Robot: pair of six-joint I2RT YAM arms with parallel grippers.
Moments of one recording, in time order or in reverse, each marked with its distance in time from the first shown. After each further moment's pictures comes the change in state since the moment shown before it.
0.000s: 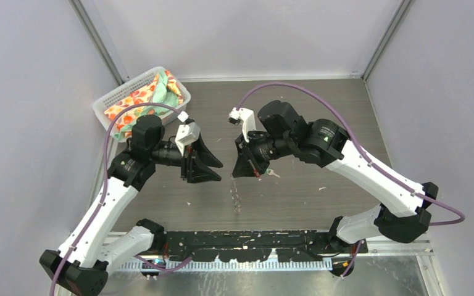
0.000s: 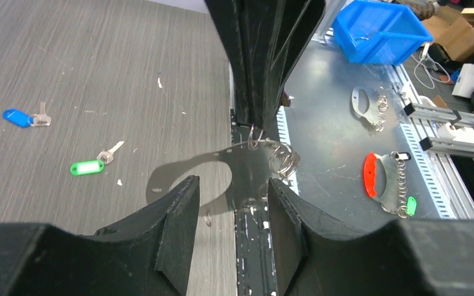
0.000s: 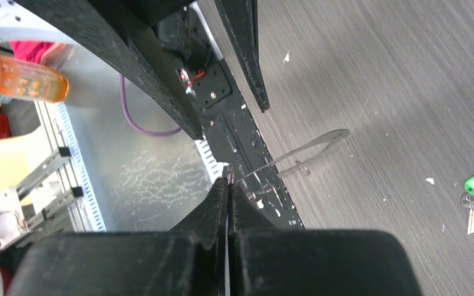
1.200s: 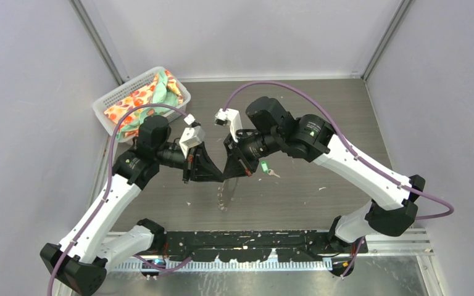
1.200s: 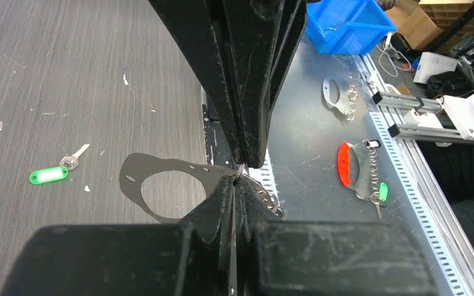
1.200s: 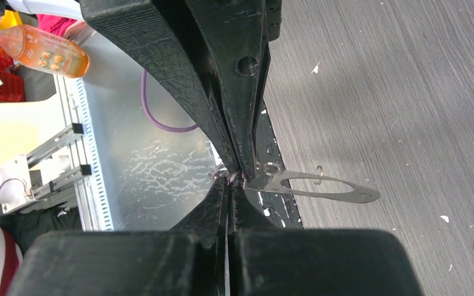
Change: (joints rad) left arm -0.051 0.032 -0.003 -0.003 0.061 -0.002; right arm 0.010 0.101 0.077 0.000 -0.119 -0.075
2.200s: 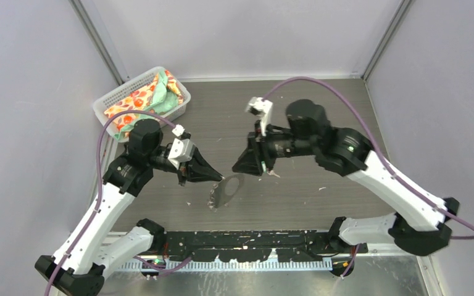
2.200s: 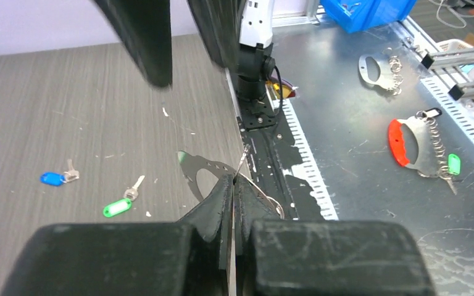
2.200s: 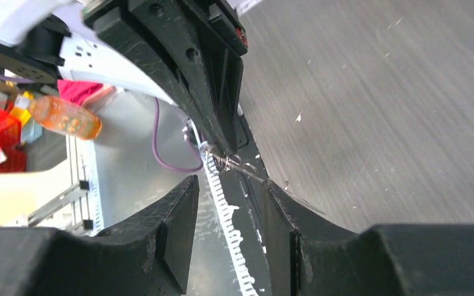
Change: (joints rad) left arm 0.000 -0.072 0.010 -0.012 0.014 0.235; right arm -0.047 -0.202 -0.166 0.194 0.052 0.094
